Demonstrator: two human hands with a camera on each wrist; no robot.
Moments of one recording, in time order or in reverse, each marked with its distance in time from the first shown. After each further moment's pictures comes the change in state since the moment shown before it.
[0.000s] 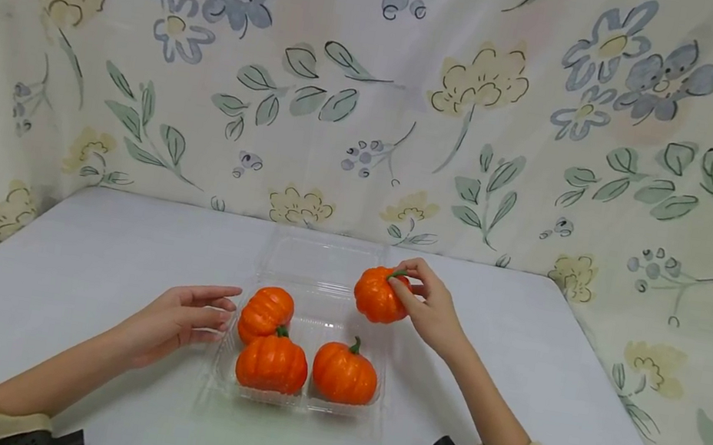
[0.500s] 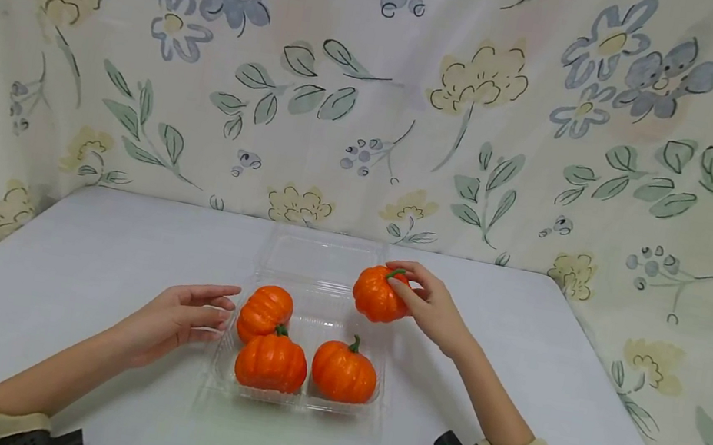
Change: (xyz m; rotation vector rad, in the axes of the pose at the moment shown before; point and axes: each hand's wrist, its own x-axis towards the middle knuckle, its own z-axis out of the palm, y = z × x) left_hand 0.001 -0.001 -0.001 -0.005 -0.007 0.008; right_hand 0.002 0.007 -0.007 -0.001 -0.101 0.045
